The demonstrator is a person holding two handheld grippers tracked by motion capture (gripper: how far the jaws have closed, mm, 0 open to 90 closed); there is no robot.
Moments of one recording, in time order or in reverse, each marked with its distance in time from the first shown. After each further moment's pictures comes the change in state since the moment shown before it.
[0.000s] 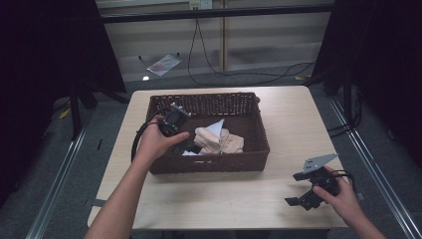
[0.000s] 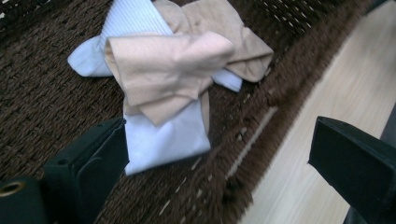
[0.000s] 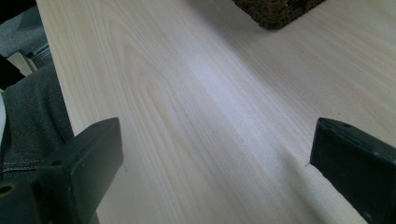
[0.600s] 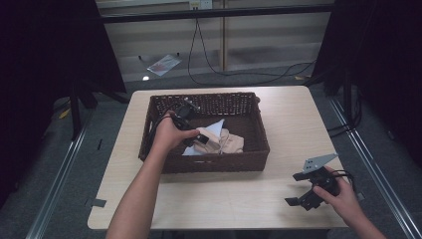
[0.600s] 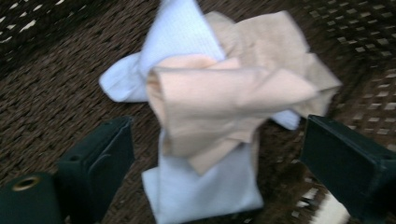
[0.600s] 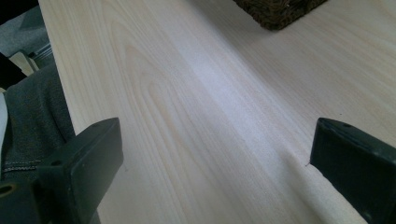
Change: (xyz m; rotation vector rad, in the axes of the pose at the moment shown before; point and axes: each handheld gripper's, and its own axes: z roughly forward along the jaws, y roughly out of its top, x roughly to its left) left arm 0.029 0.021 0.044 0.016 0.103 -0.065; right arm 0.000 0.000 0.000 -0.001 0.006 -0.001
